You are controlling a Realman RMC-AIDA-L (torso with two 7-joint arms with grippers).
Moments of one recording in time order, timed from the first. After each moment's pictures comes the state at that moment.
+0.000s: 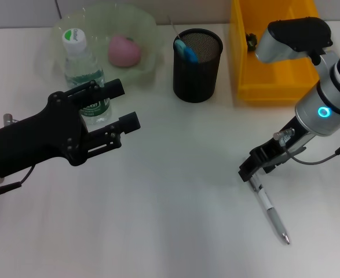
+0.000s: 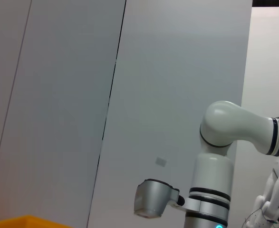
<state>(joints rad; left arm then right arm) -0.30 -2.06 1.04 0.64 1.37 1.74 -1.15 0.77 2.09 -1.37 -0.98 -2.58 -1.52 2.90</state>
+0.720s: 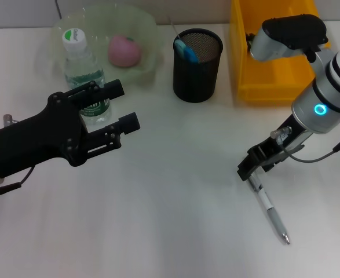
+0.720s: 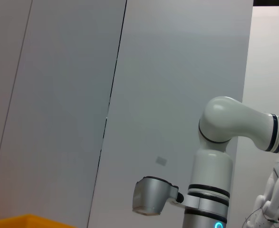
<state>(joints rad) -0.29 -2.06 1.04 0.64 1.37 1.74 -1.16 0.79 2.09 -1.39 -0.98 -2.58 -1.53 2.91</state>
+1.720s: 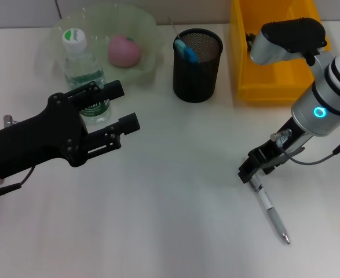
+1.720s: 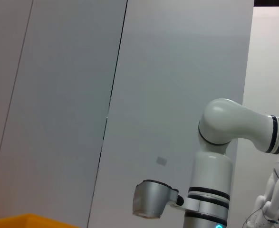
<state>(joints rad) -0.29 -2.06 1.04 0.63 1.37 1.74 -1.15 0.79 2.09 -1.39 -0.96 -2.58 -1.52 2.91</state>
